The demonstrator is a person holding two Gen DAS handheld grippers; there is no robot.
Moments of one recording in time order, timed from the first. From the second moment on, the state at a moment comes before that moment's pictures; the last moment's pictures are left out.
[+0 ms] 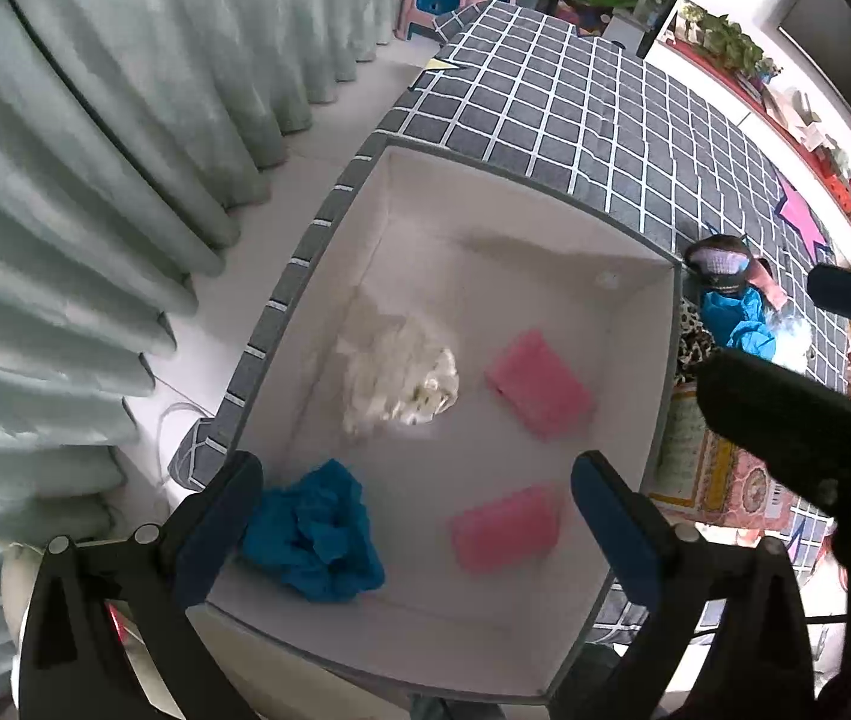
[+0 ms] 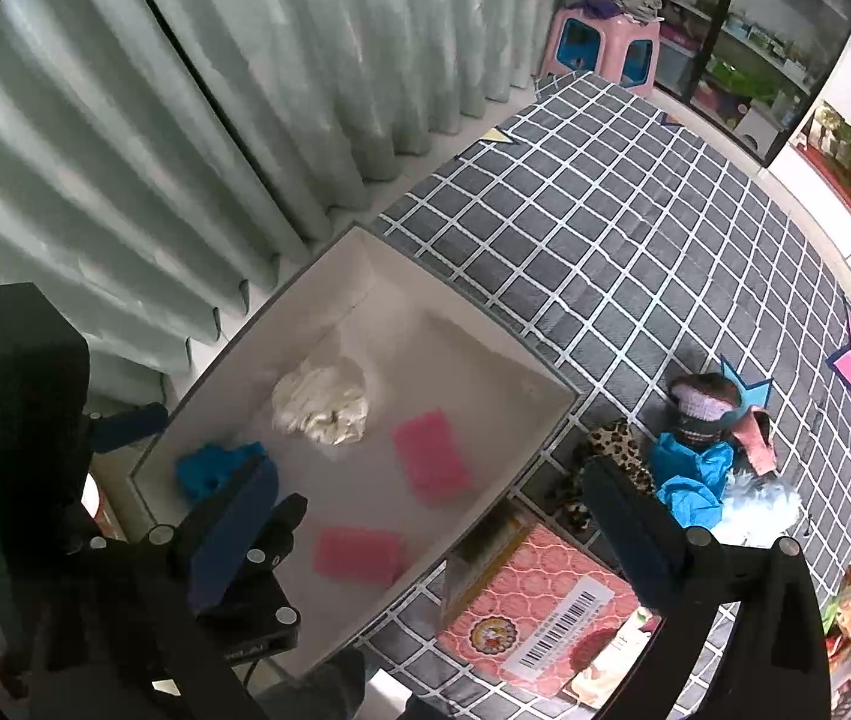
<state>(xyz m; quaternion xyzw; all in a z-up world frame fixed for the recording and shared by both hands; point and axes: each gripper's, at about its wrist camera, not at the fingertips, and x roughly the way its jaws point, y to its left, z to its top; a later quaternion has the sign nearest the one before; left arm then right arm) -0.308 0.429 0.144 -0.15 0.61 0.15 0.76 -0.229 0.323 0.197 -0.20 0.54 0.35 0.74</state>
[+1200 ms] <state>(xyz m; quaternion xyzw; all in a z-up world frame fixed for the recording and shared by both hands) -0.232 0.301 0.217 -0.01 0.59 0.12 0.80 -0.149 0.125 0.216 -0.07 0.56 0.25 0.79</state>
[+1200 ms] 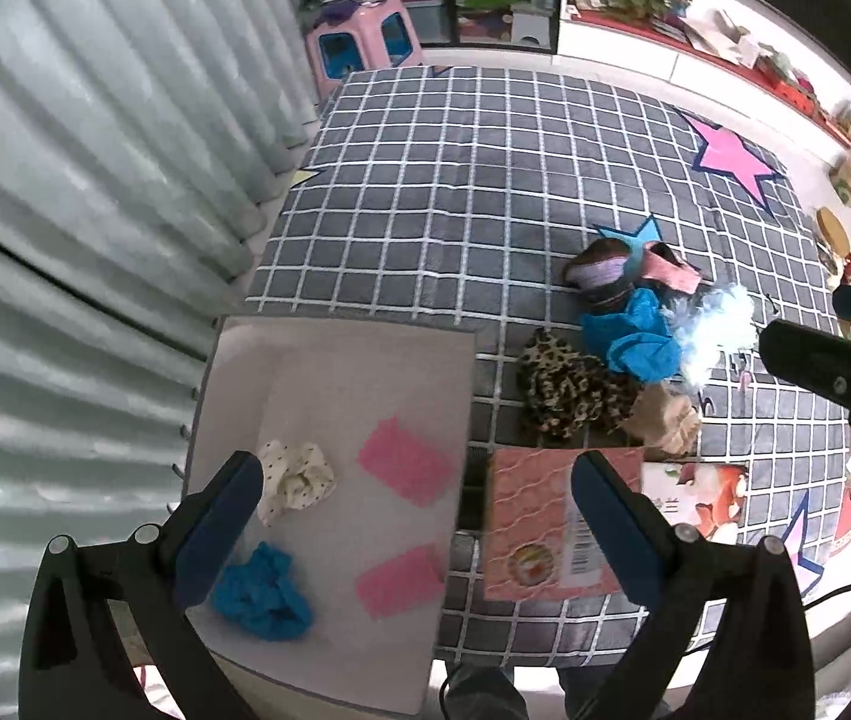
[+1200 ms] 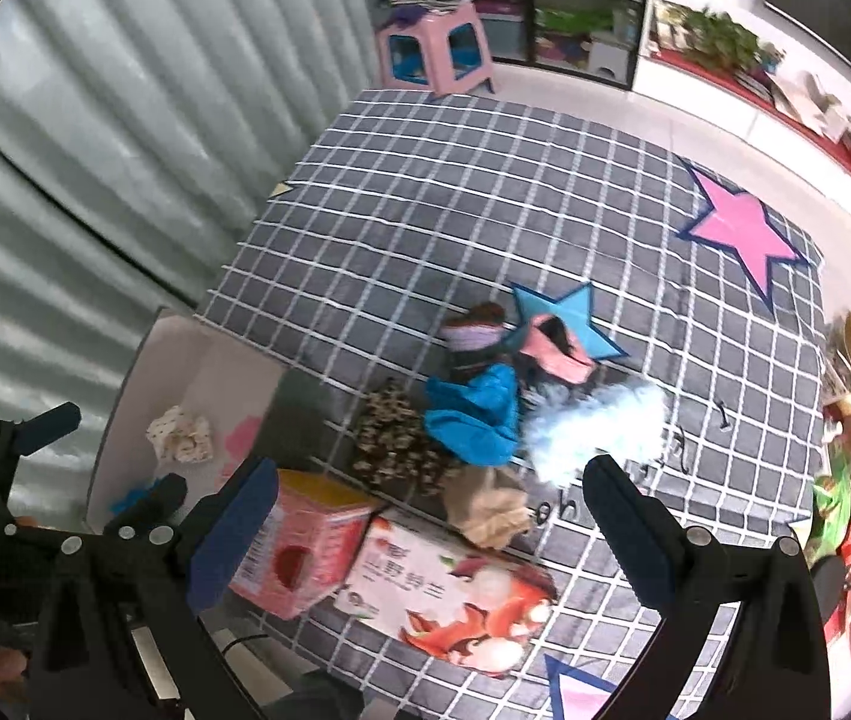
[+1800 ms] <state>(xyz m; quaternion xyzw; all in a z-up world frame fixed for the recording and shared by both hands) -0.141 0.239 0.206 -0.10 0.65 0.02 0.76 -0.096 0.006 0.132 0.01 0.63 0.15 0.76</state>
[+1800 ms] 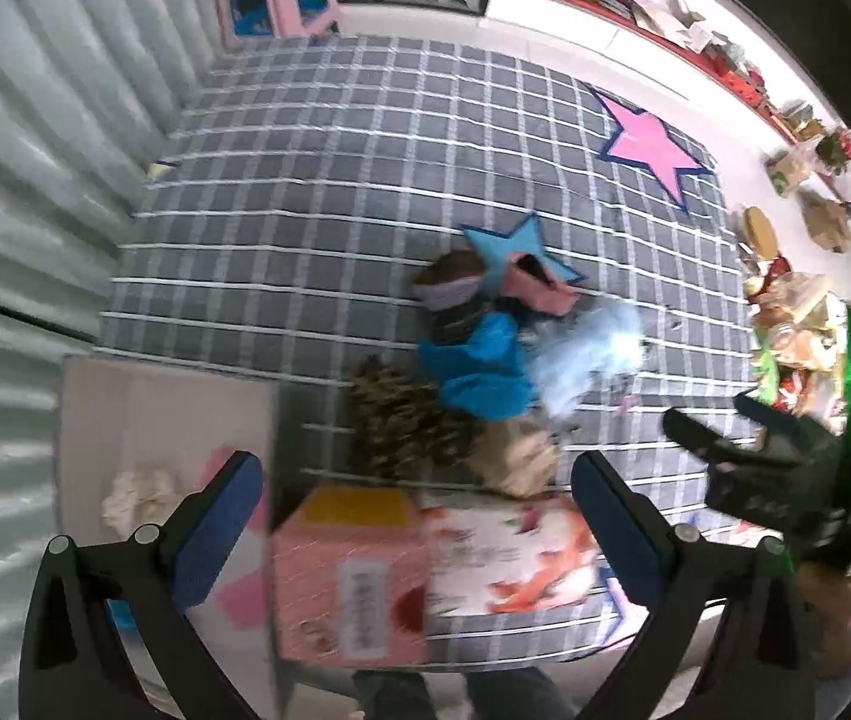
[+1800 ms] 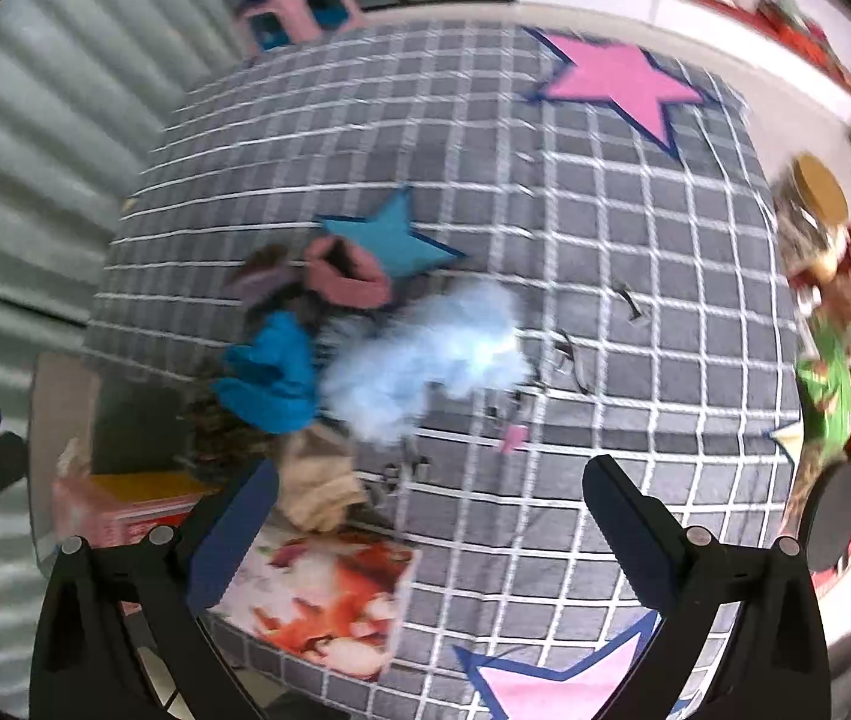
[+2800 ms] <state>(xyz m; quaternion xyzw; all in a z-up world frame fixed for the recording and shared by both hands) -0.018 0.244 0.031 -0.13 0.76 0.11 0.63 -0.030 0.040 0.015 0.06 0.67 0.18 0.71</state>
